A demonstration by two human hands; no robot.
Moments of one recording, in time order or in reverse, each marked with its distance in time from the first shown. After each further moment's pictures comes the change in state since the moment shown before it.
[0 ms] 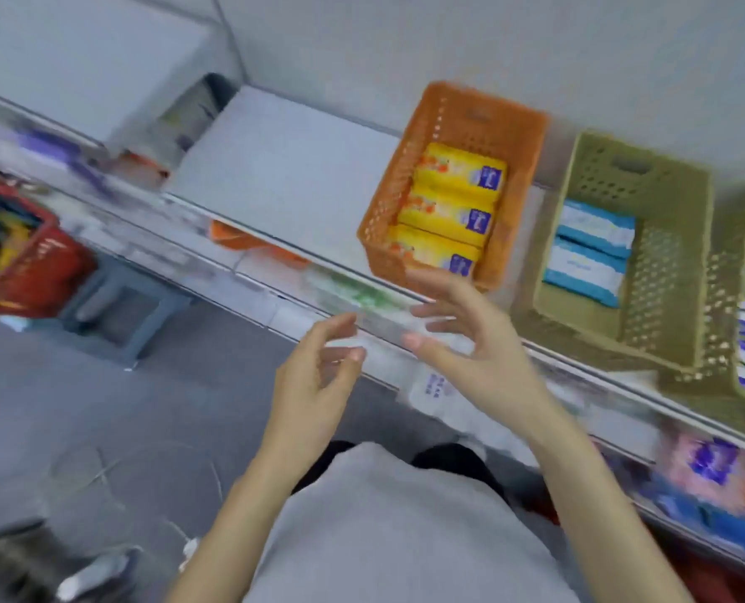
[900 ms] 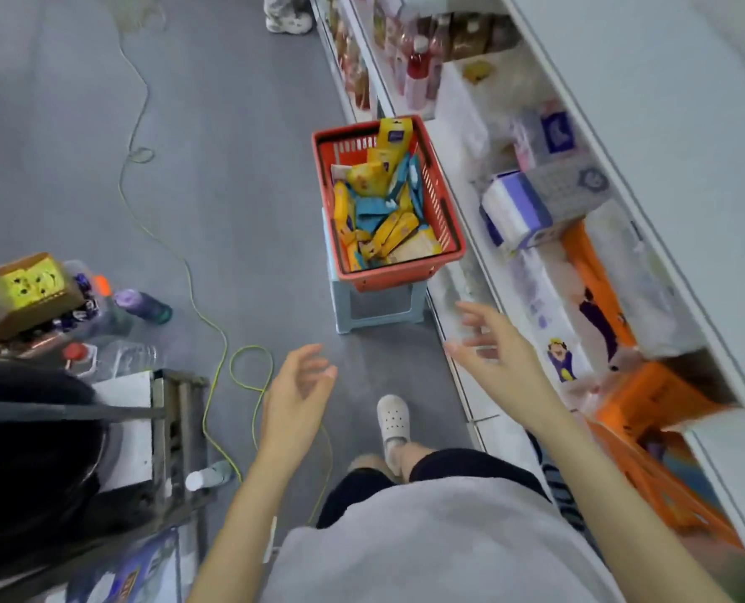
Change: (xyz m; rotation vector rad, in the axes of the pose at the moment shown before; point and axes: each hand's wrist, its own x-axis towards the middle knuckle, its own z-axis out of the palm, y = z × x) left_hand 0.057 -0.246 -0.524 -0.219 0.901 -0.487; right_hand 0.325 -0.108 0.558 -0.326 -0.692 -0.097
